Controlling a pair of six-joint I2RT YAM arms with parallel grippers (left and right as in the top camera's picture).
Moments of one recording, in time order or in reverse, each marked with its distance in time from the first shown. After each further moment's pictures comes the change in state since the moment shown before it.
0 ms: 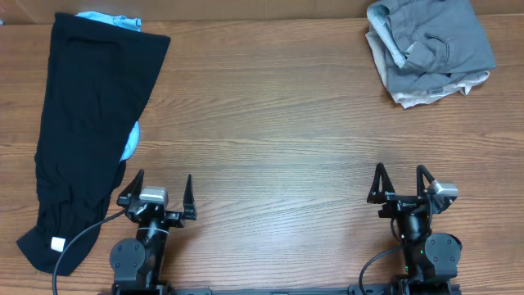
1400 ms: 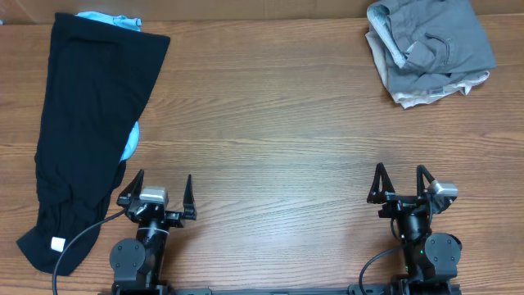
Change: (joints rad) left arm 0.000 0.000 0.000 0.000 0.000 0.000; right arm 0.000 0.000 0.000 0.000 0.000 0.000
